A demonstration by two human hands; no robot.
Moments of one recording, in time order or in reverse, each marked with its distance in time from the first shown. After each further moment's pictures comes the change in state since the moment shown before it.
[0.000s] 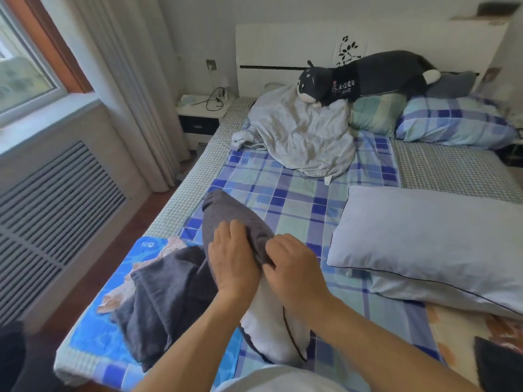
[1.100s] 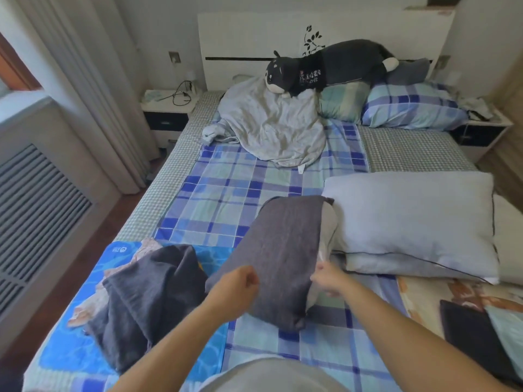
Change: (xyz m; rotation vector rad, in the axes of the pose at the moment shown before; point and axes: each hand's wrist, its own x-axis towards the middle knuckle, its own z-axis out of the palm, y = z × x) left_hand -0.047 -0.020 0.031 -0.177 -0.989 -0.090; right_hand -0.098 0.151 0.009 0.265 -0.697 1.296
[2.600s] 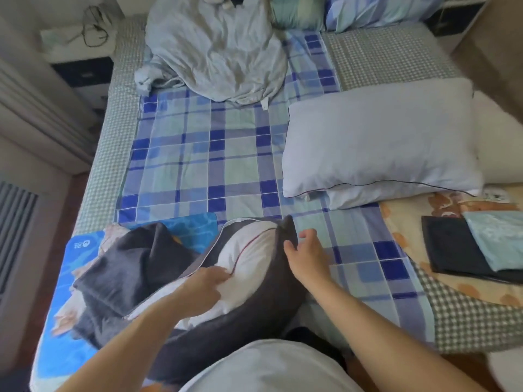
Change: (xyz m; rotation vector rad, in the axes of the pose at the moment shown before) left_hand 0.054 -0.091 0.025 0.247 -0.435 0.110; right_hand -0.013 0.024 0.062 0.138 0.345 0.041
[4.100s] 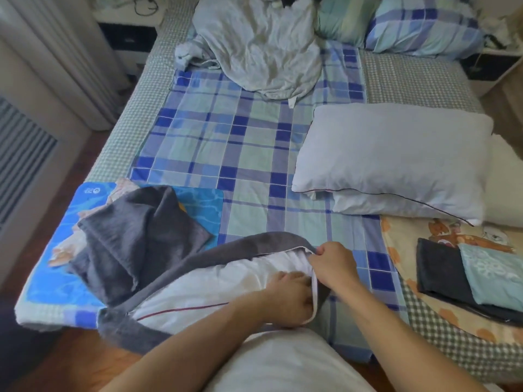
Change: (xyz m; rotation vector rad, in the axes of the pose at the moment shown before) left_hand -0.029 0.174 0.096 0.237 -0.055 0.400; right_hand -0.046 0.019 -0.067 -0.323 -0.091 -0.029
